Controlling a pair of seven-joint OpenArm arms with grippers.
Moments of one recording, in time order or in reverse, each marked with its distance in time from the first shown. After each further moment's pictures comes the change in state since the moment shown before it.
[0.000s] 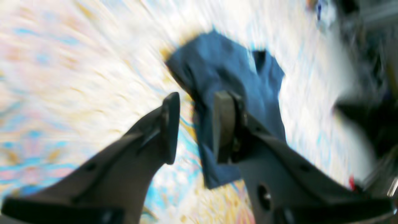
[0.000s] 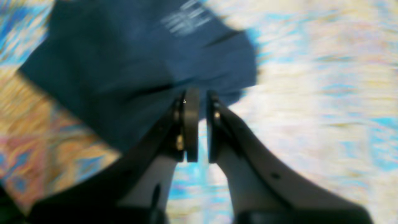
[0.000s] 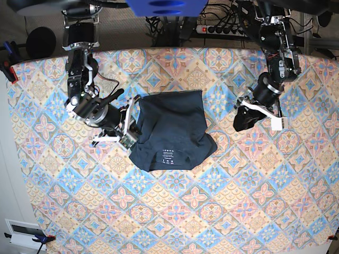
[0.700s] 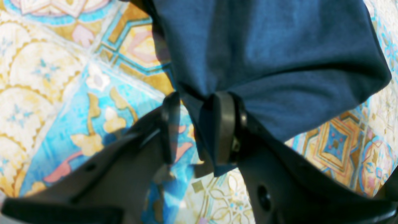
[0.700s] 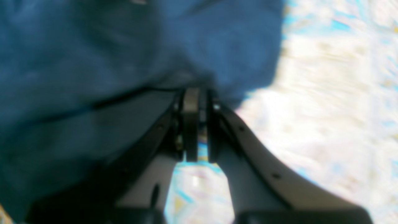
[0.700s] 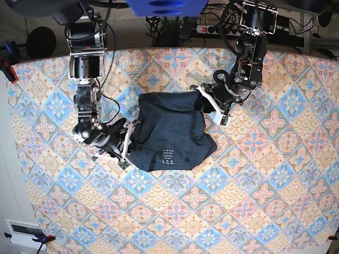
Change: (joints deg) left arm -6.2 0.0 25.1 -15.8 24.6 -1.2 -3.0; right arm 15.9 -2.0 4.1 -32.3 -14.5 0.3 13.1
